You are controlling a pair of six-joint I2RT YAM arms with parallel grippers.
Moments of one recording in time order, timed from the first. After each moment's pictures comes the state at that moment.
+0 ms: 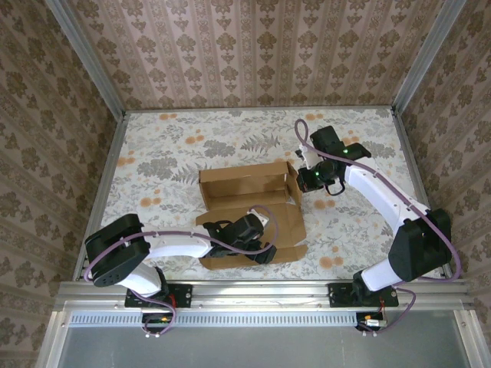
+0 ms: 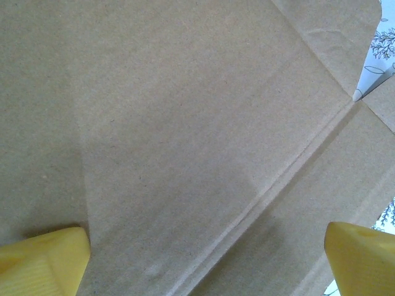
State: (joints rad) left arm -1.19 1.50 0.66 -0.12 -0.03 -0.52; right arm 0.34 1.49 1.26 -0.94 -0.25 0.08
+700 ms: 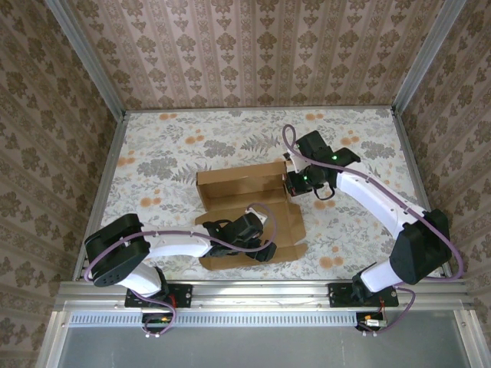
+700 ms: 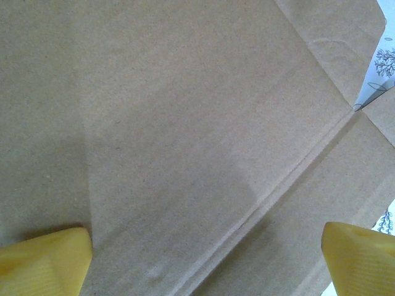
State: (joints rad) left arm -1.18 1.50 0.66 -0.11 -0.03 -0.57; right arm 0.47 1.48 1.25 -0.87 -0.21 0.19
